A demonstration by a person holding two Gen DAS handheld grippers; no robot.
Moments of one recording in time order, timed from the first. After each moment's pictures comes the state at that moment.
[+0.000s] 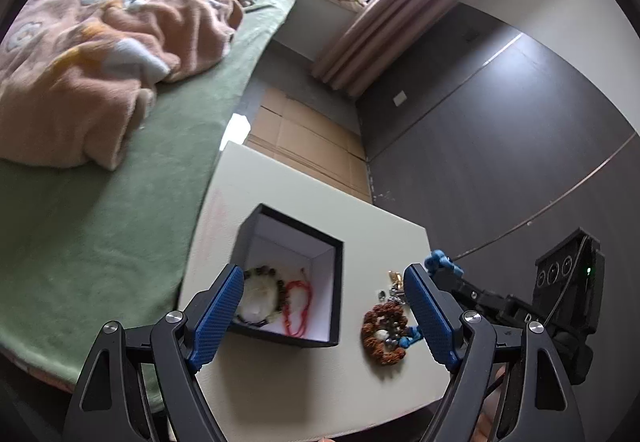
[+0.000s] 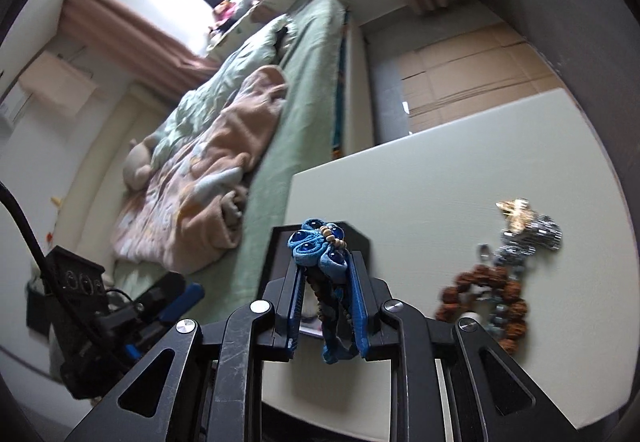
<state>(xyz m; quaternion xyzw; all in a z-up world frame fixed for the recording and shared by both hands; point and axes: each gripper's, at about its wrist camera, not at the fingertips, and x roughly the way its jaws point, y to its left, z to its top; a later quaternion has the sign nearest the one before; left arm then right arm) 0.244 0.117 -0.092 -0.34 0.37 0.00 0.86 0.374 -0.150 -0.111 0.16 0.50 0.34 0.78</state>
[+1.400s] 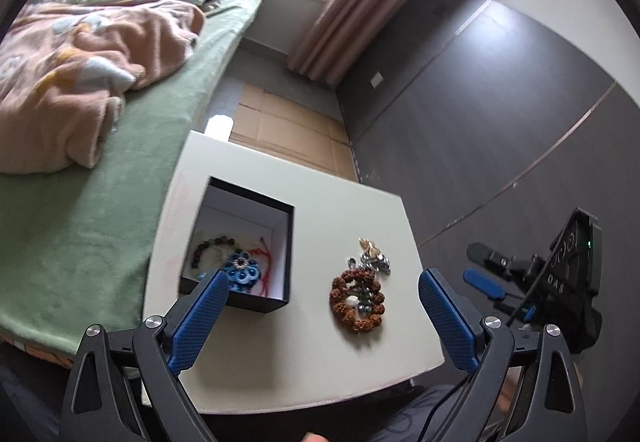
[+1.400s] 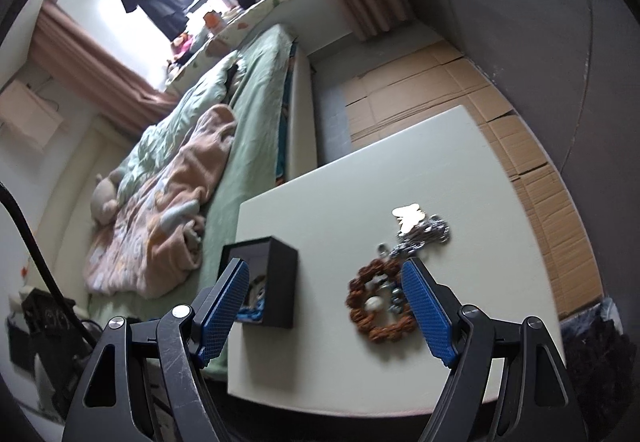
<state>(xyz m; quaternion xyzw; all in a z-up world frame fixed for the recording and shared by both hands) 0.236 0.051 -0.069 -0.28 0.39 -0.03 0.88 0.364 -0.246 -0.089 0.18 0.48 0.24 0.82</state>
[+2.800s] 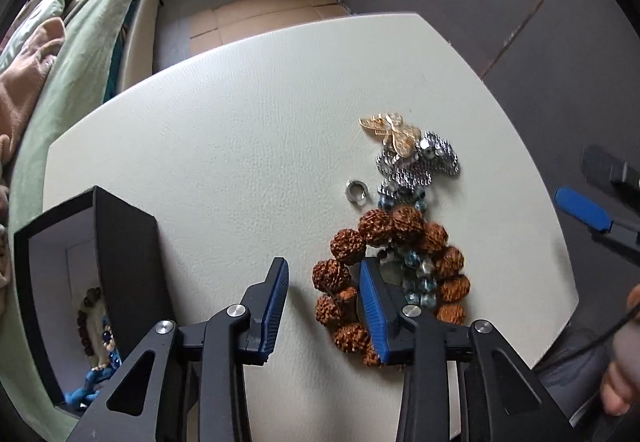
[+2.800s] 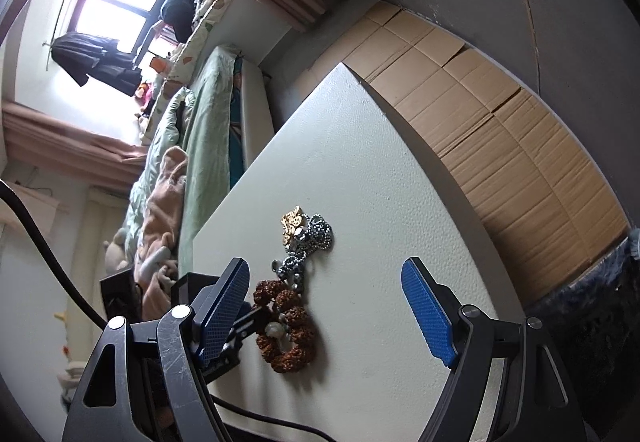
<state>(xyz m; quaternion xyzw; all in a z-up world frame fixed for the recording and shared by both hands) 0.380 -0.077 -0.202 -0.01 0.59 -0.06 0.80 0.405 -0.338 -0.204 0.31 0.52 0.20 0.77</state>
